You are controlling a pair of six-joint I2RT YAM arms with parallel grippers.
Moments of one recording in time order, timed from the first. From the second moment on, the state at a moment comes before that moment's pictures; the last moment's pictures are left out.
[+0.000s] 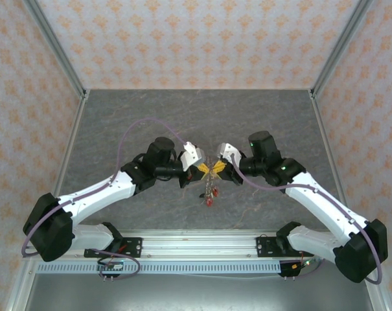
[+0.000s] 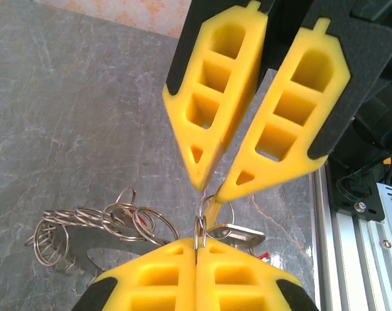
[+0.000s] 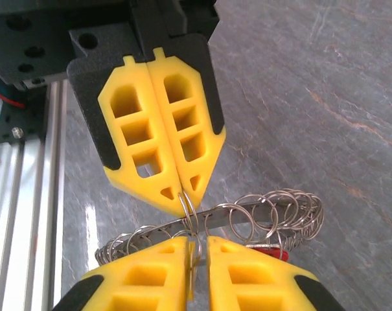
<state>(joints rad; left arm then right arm) -0.68 1.26 0.80 -0.03 0.58 0.14 0.54 1.06 0.83 -0.45 -0.68 -0.45</state>
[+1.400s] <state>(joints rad) -0.66 1.26 0.79 0.01 0.61 0.09 0.51 1.10 0.74 -0.23 -0.80 -0.37</state>
